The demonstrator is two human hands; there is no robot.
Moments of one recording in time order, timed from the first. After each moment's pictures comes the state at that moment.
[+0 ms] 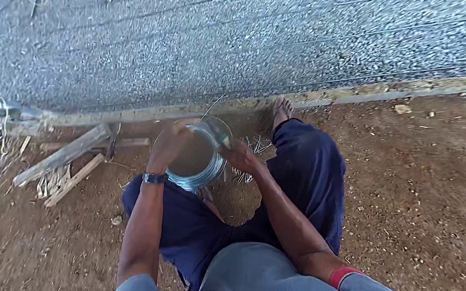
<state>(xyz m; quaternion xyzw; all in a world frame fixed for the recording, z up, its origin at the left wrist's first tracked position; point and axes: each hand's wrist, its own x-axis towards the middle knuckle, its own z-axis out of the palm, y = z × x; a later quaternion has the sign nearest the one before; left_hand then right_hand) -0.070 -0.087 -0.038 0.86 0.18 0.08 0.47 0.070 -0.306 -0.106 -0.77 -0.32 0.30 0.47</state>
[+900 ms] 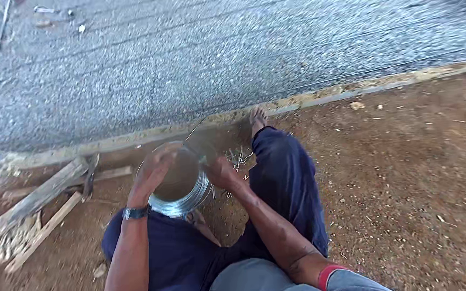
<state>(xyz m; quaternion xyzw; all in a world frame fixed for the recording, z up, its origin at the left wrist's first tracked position) -0.030 -0.083 -0.042 0.87 0.11 0.06 0.48 0.067 -0.305 -0.093 -0.83 -0.31 0.22 0.40</state>
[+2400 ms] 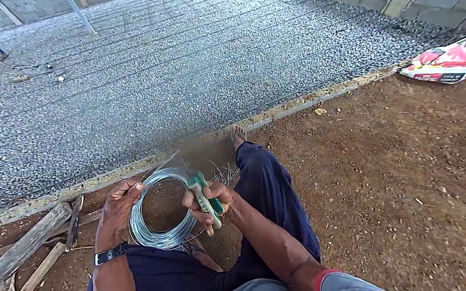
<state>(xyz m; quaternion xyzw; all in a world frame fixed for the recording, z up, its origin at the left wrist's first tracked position) -0.045 -0.048 -0.045 0.75 0.01 0.17 0.64 0.060 -0.332 -0.086 -0.01 -0.38 0.57 0.73</state>
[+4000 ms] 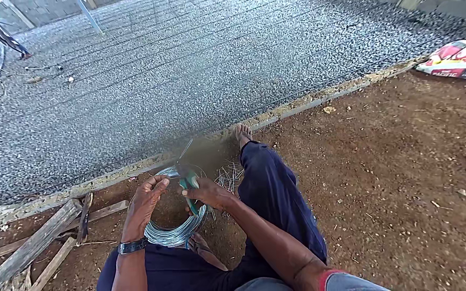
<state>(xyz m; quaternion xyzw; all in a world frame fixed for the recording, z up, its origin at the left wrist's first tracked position) -0.027 -0.079 -0.058 0.79 0.16 0.07 0.59 0.057 -0.309 -0.083 -0.49 -0.23 0.46 0.70</state>
